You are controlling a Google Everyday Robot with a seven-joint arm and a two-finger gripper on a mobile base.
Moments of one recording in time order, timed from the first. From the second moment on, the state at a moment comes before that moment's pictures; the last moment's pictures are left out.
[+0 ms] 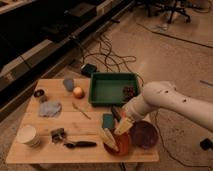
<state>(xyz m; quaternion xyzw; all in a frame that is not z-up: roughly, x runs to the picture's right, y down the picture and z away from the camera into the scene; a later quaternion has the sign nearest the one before) 0.070 0.141 0.681 -0.32 -0.16 0.24 0.90</state>
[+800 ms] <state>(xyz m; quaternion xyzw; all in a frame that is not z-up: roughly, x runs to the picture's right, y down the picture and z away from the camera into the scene) 0.021 0.160 0.683 -0.36 -0.18 0.20 0.90</state>
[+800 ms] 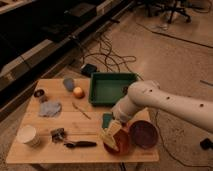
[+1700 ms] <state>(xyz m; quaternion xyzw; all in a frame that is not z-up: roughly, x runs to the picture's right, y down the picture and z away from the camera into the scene) -0.001 0.196 0.701 -0.39 -0.19 0.18 0.88</state>
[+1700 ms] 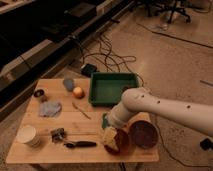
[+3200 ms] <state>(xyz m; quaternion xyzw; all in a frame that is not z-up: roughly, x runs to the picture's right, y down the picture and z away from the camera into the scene) -0.001 0.192 0.710 -0.38 -0.18 0.18 0.89</state>
